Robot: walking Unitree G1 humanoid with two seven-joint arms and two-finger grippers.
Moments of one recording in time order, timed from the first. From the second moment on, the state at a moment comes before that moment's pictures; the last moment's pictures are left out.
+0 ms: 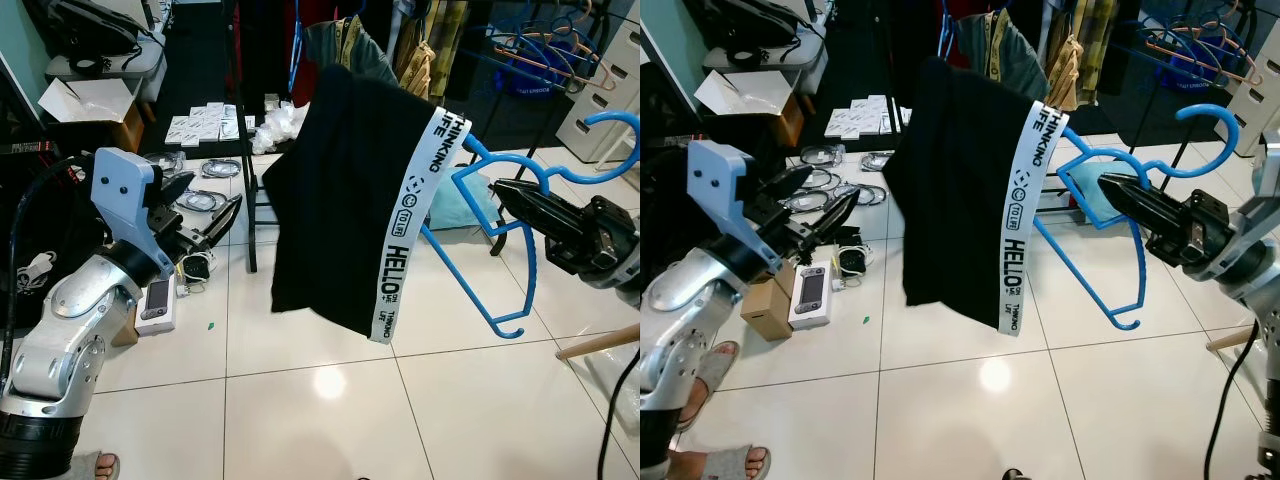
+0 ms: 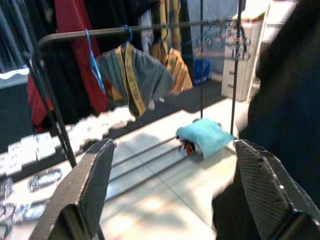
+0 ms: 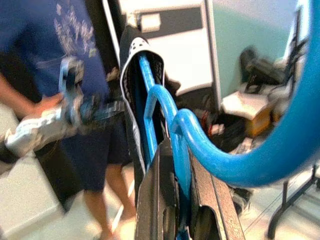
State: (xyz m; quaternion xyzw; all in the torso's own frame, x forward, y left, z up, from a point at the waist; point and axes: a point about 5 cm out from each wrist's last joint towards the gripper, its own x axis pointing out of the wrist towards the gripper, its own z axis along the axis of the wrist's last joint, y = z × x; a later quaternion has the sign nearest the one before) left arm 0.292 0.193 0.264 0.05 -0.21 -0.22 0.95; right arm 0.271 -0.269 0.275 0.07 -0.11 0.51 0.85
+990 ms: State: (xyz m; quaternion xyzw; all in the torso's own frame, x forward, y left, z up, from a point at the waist) left arm 0.240 0.178 0.317 0.04 -0.27 -0.54 0.80; right arm 0.259 -0.282 0.284 -0.03 0.03 0.61 0.79
